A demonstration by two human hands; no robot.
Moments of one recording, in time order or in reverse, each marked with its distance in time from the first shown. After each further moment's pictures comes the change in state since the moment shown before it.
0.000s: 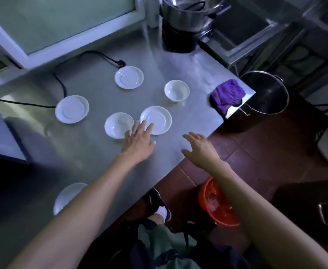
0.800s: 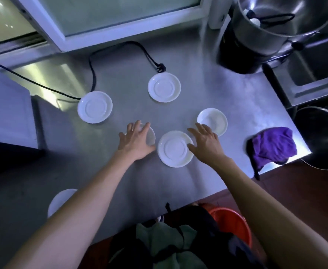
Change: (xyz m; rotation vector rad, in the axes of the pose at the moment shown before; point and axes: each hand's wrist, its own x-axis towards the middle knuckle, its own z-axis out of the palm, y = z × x) left_hand 0.100 -0.077 -0.019 -0.116 -0.103 -0.465; right_hand 0.216 -0.024 -0.035 -0.162 -0.128 -0.309
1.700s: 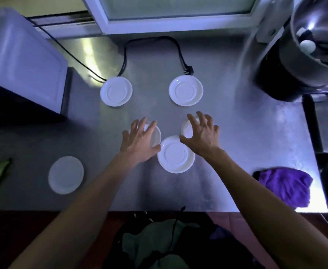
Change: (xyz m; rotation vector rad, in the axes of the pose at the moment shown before) left_hand -0.037 0.045 -0.010 -0.059 0.138 -0.245; right_hand 0.079 -0.001 -0.018 -0.086 0.017 -0.223
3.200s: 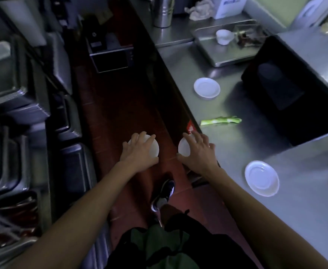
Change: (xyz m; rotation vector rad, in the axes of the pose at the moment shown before) left_hand -0.565 -0.398 0.159 -0.469 0.256 -1.086; right_hand -0.306 -0.585 0.217 -0.358 -0.233 -1.202
